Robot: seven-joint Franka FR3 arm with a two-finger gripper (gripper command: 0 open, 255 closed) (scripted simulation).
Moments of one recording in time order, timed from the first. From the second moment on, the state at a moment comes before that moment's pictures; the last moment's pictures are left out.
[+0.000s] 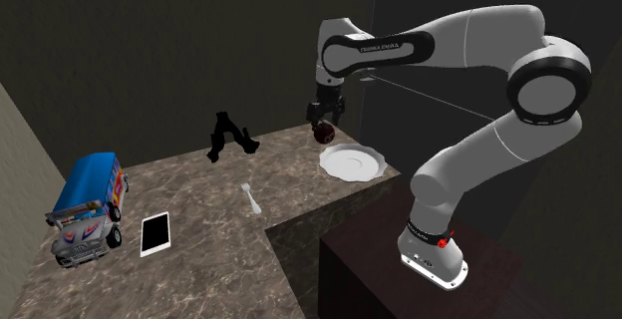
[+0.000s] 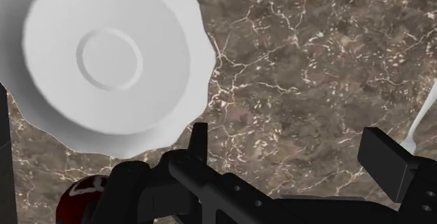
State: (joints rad) arm 0.07 -0.59 0.23 -2.37 0.16 1.83 0.20
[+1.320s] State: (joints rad) arm 0.15 0.13 0.53 -2.02 0.03 2.07 0.74
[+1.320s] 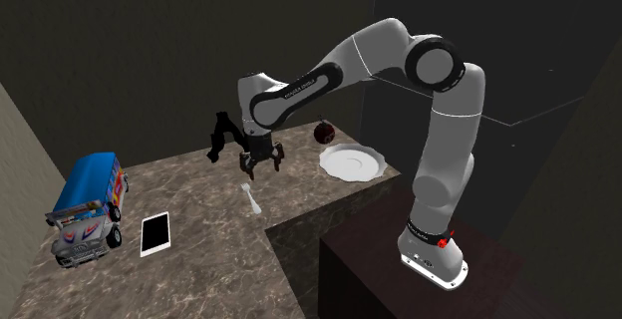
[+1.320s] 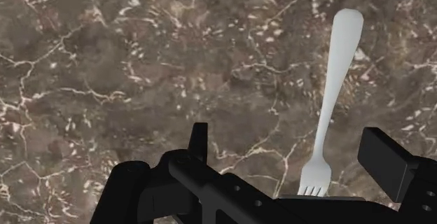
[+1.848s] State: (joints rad) arm 0.24 0.38 0.52 -1.85 -0.08 2.08 0.88
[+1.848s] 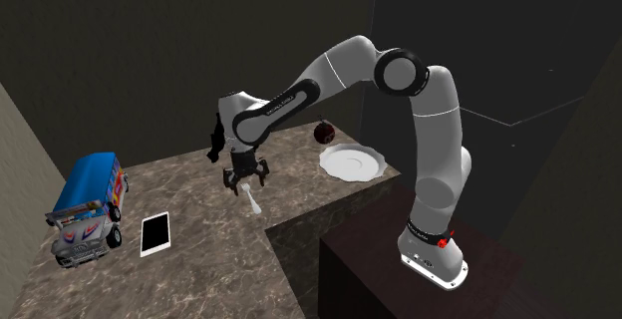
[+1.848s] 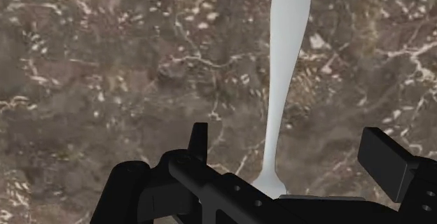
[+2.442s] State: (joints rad) arm 0.25 0.41 0.51 -1.87 -0.10 2.15 0.90
